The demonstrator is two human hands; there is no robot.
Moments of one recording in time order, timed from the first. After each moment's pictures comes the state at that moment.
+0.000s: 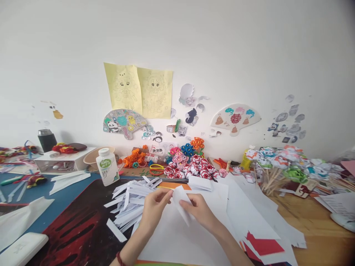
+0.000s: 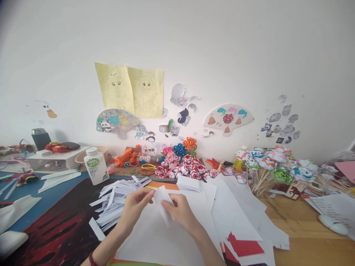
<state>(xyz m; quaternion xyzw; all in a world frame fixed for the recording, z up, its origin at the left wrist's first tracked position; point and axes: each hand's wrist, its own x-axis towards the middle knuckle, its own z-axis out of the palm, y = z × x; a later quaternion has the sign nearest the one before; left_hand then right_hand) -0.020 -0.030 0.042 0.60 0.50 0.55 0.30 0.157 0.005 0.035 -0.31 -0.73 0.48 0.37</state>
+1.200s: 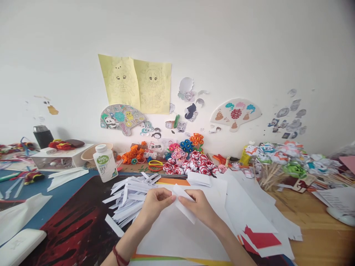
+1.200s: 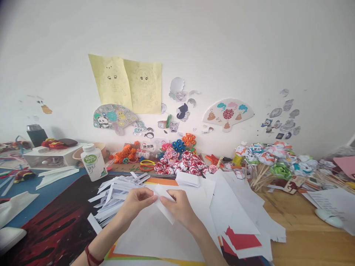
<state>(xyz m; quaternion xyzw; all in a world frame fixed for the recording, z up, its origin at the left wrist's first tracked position) -0.020 -0.027 0.044 0.54 0.48 0.51 0.47 0.158 -0.001 0.046 -0.37 -0.74 0.43 0.37</state>
